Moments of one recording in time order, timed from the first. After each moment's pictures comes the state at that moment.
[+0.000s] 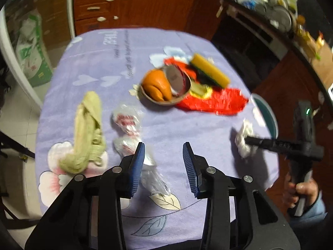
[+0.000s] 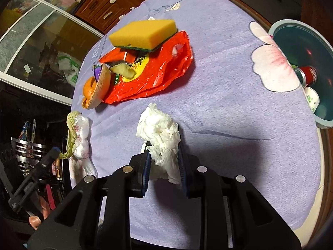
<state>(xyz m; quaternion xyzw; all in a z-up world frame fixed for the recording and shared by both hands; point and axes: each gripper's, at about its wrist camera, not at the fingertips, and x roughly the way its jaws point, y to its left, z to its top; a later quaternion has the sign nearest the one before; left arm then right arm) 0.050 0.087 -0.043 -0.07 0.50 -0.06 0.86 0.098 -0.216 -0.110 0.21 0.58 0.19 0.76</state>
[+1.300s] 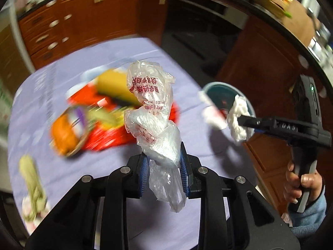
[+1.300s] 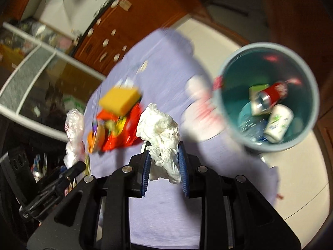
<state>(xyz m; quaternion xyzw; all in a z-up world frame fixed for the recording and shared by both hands) 0.107 -0.086 -0.016 0.02 0.49 -0.18 0.85 0.103 -0.354 -0.071 0.30 0.49 0.14 0.81</state>
